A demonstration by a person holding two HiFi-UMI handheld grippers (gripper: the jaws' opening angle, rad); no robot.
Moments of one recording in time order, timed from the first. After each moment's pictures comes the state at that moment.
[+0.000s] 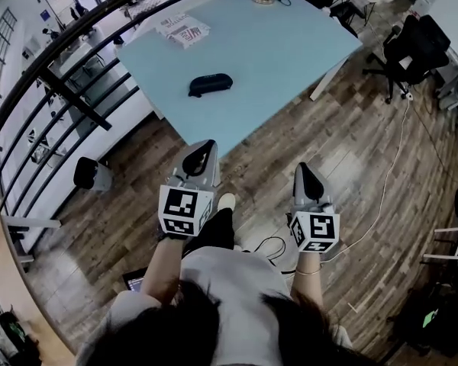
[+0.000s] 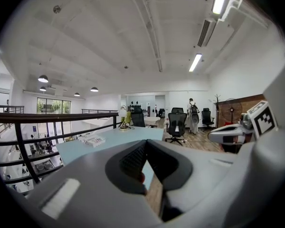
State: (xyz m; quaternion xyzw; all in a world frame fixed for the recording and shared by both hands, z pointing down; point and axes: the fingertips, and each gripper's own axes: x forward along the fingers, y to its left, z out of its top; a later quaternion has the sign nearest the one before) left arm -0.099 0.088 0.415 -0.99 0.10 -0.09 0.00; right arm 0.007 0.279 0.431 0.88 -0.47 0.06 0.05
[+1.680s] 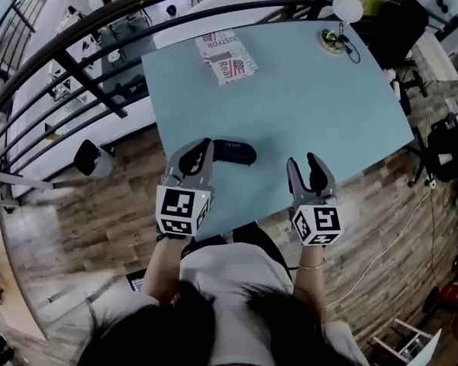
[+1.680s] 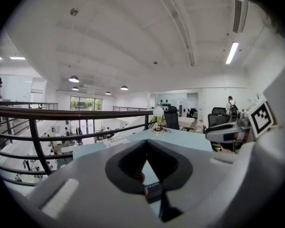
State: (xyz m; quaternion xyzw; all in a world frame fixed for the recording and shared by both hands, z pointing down) left arm 0.055 -0.145 0.422 -0.95 0.28 -0.10 -0.04; right arm 0.228 -0.014 0.426 0.76 -0.64 0.08 0.06
